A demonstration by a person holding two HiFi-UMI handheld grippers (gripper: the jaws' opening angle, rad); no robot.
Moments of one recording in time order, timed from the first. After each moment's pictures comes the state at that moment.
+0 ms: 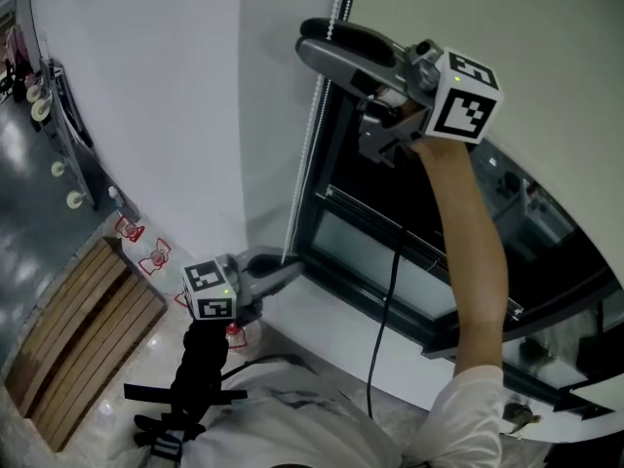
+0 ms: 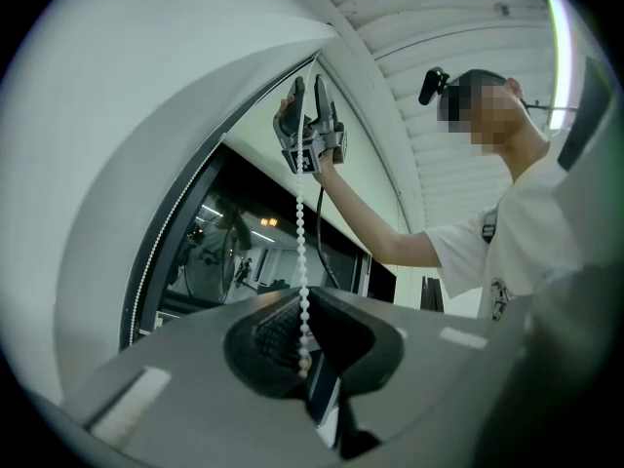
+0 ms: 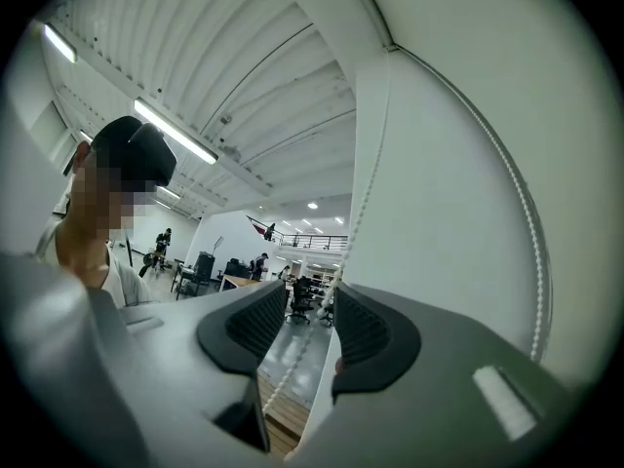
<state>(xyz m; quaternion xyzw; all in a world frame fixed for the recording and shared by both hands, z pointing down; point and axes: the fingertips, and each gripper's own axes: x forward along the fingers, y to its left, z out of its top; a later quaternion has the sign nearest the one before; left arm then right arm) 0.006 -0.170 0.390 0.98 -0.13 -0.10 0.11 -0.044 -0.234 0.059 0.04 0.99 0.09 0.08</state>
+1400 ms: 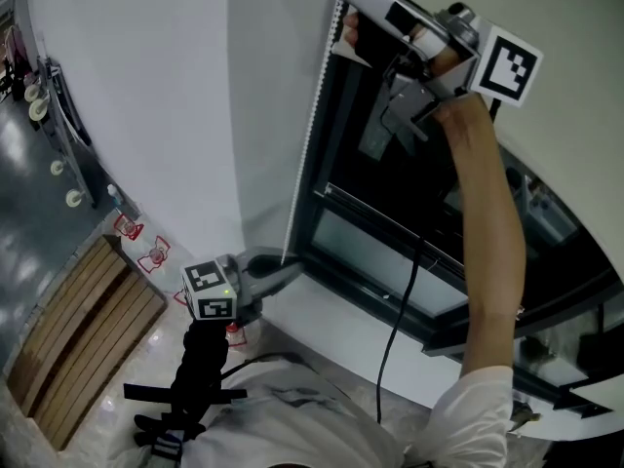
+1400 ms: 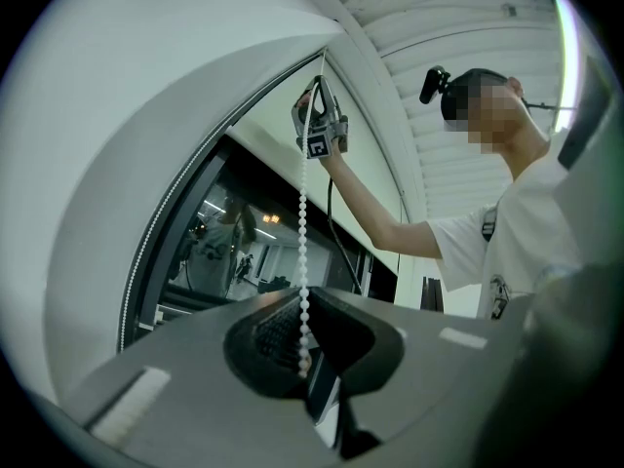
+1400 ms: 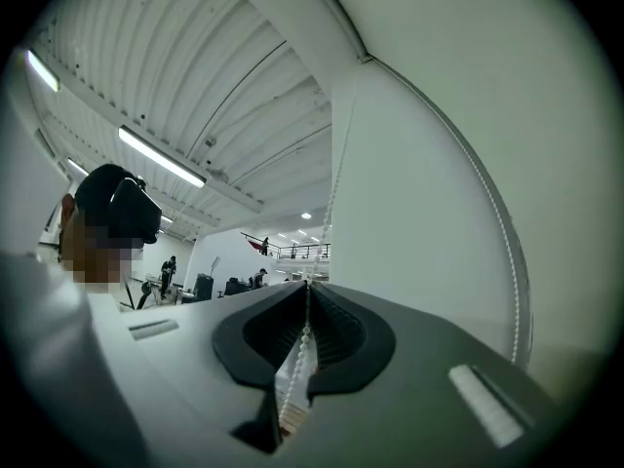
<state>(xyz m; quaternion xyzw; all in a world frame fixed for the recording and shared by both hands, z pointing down) 0.013 -0.182 0.403 0.98 -0.13 -0.10 0.13 -0.018 -0.253 0.007 0.04 0.99 0.03 0.10</state>
